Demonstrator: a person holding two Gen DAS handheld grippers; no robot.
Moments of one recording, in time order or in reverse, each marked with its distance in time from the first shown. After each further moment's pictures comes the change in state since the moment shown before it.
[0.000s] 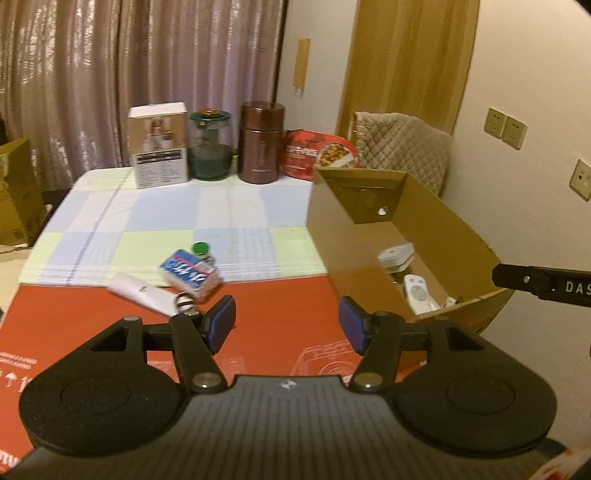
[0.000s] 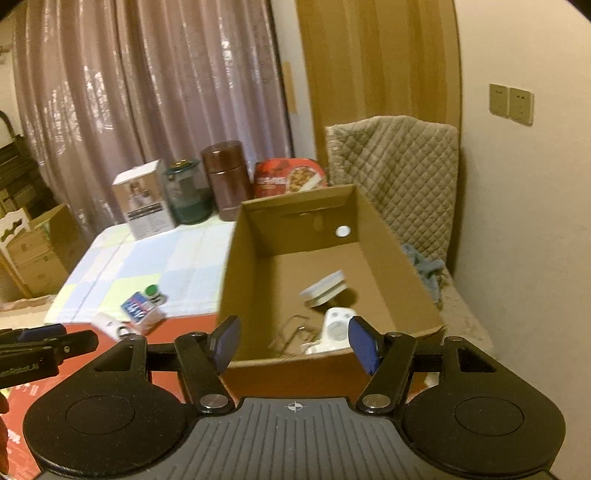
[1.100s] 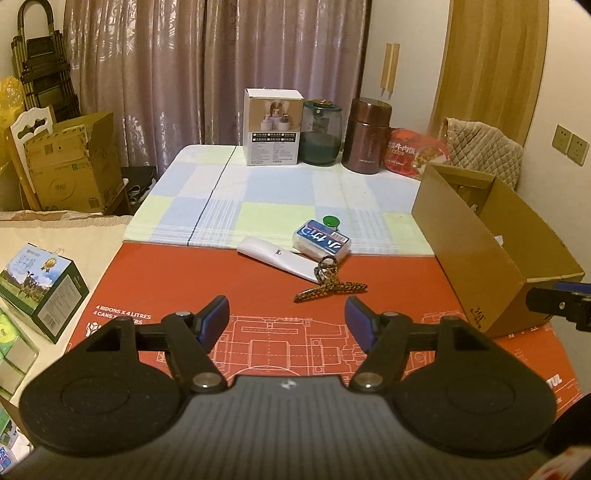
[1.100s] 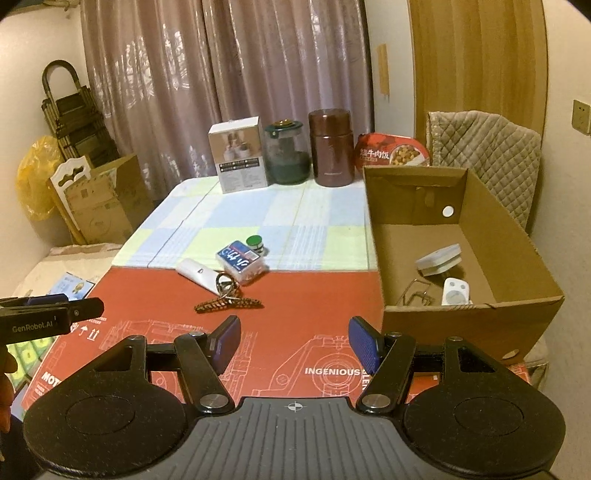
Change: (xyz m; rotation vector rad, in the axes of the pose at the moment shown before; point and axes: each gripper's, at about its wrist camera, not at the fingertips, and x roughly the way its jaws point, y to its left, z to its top) left arm -0.053 0.118 -0.044 -0.089 0.012 0.187; right arm 0.018 0.111 -0.046 -0.133 0.077 0.151
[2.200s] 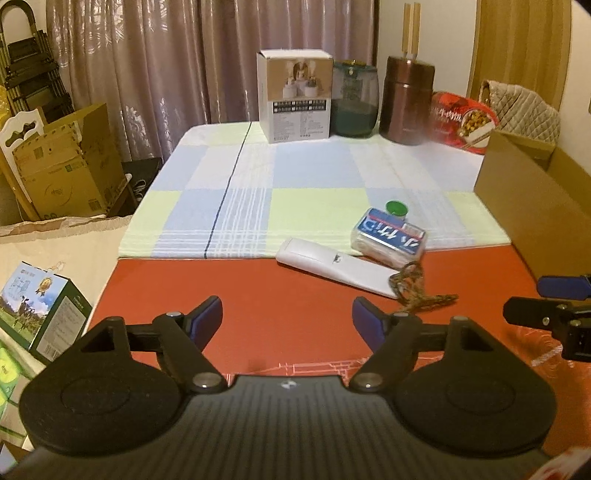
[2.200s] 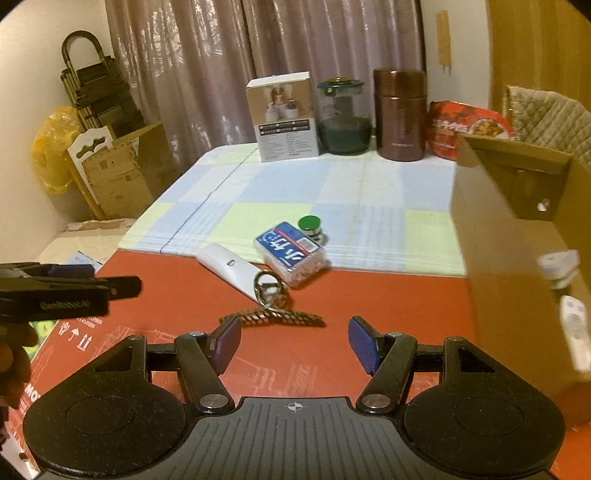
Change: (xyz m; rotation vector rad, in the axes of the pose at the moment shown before) left arm 0.139 0.050 0.022 0.074 0.076 0.051; right arm 0.156 0.044 0.009 -0.052 0.062 0.120
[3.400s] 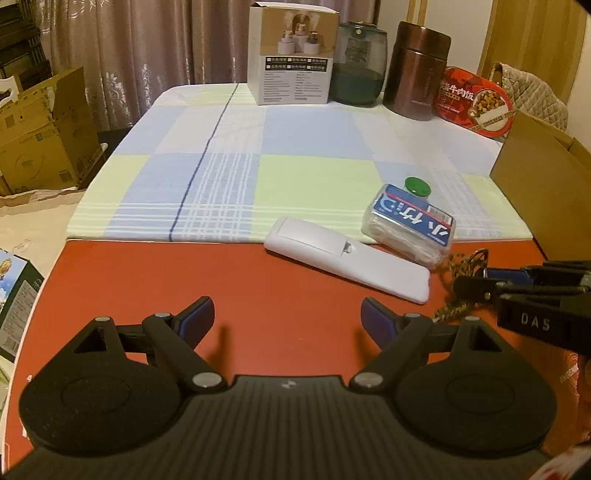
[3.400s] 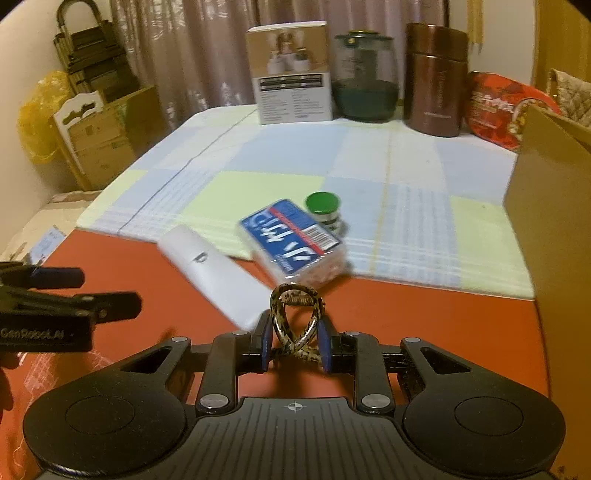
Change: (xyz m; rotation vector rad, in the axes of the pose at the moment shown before) left arm 0.078 0.010 0.001 -0.037 0.075 -0.080; right arm 0.109 -0.009 0.014 -0.038 0.084 -0.048
